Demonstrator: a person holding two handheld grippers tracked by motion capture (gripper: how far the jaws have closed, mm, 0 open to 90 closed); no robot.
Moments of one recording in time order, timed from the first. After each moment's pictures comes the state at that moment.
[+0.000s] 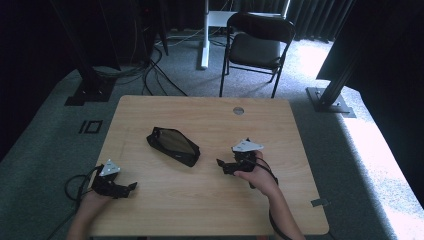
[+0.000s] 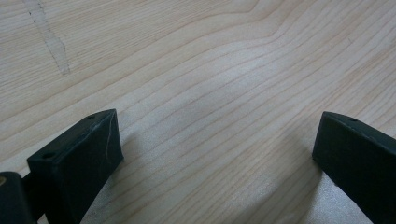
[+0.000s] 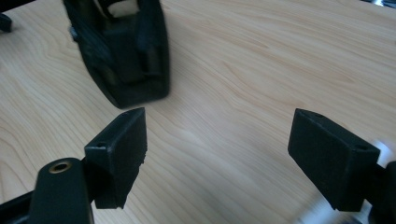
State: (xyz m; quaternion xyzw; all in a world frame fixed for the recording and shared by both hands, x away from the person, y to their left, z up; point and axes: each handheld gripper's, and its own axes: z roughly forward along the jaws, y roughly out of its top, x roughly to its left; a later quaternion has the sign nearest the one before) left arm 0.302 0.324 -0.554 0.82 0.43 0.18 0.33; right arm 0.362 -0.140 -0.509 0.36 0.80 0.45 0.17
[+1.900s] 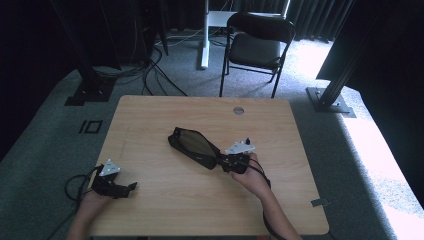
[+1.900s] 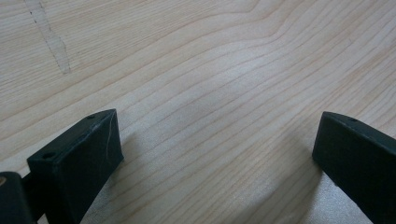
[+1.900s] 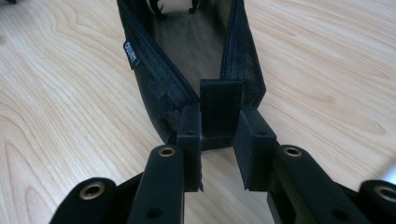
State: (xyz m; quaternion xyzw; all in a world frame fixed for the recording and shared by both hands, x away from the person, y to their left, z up) left arm 0.302 0.324 -0.554 0.82 0.43 0.18 0.33; right arm 0.358 -0.132 -0.516 0.34 0.83 0.42 0.16
